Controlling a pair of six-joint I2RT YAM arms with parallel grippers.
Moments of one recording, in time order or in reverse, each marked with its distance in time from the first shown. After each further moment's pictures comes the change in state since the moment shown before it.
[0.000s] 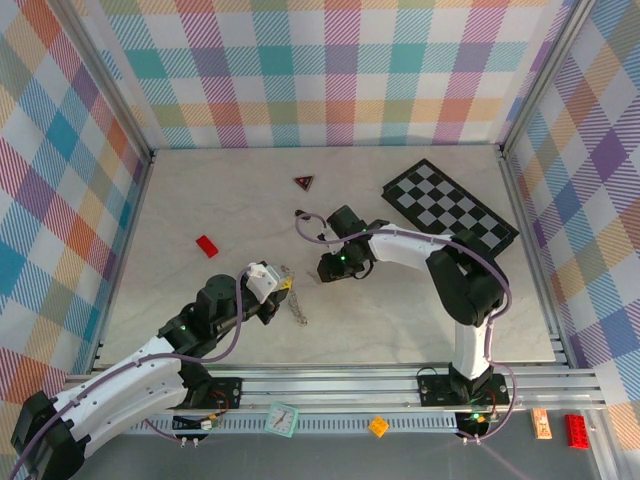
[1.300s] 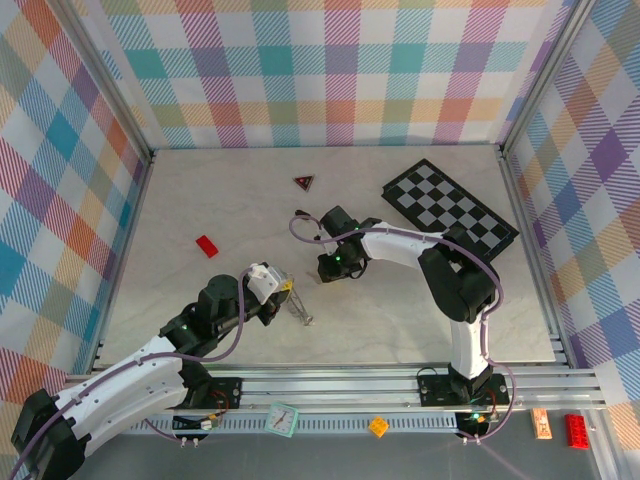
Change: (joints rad) left arm 0.000 0.013 -0.006 0.000 0.008 0.000; right arm 0.022 0.048 0.061 -0.058 0.051 -0.007
